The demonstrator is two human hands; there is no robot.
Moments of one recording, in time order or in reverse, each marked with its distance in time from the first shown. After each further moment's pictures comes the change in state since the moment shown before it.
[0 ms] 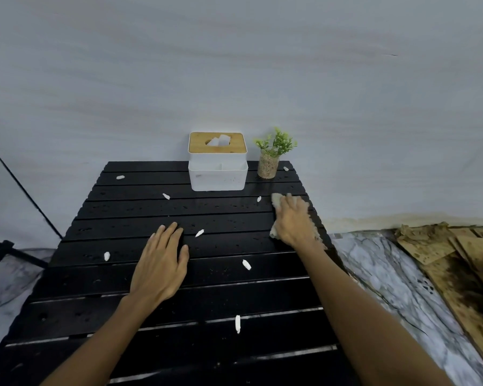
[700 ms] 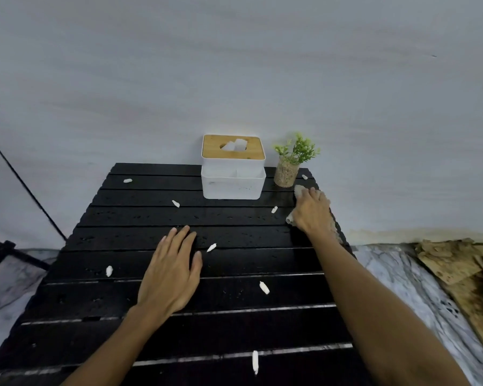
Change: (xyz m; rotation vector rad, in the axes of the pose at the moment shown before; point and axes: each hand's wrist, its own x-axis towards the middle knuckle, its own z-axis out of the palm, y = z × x) left_hand 0.022 -0.005 0.006 0.030 0.036 0.024; right_hand 0.087 0.010 0.019 -0.084 0.085 0.114
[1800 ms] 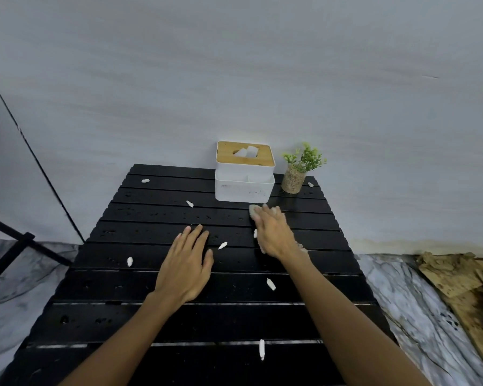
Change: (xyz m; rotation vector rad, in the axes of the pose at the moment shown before) left_hand -0.003 0.000 -0.005 -0.024 -0.033 0.006; right_hand -0.089 -0.087 -0.009 0.245 -0.139 -0.379
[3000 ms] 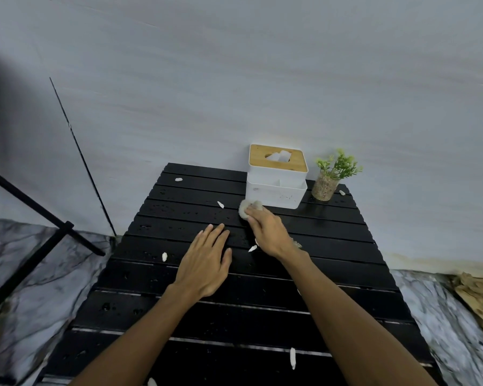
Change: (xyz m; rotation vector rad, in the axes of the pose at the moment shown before) left_hand 0.001 -0.022 -0.009 0.011 -0.011 0.002; right_hand 0.023 -0.056 0.032 0.228 -0.008 -0.240
